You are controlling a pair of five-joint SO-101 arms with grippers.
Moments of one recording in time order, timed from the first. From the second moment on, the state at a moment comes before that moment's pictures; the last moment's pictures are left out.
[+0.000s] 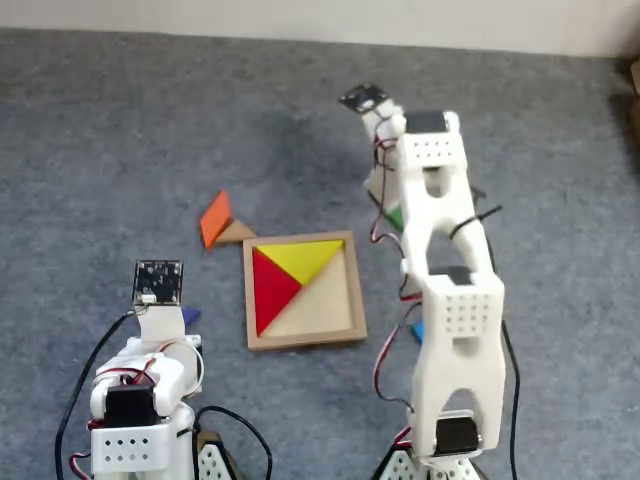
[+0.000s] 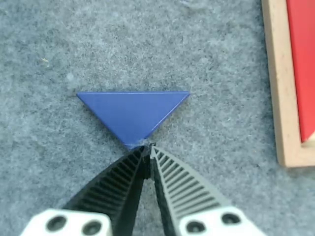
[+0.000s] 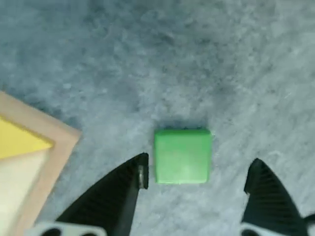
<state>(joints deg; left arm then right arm) -10.4 -101.8 96.0 77.0 2.9 -11.0 45.7 -44.6 85.3 34.9</state>
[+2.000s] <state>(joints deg) -10.4 -101.8 96.0 77.0 2.9 -28.6 1.2 2.6 88.6 37.5</state>
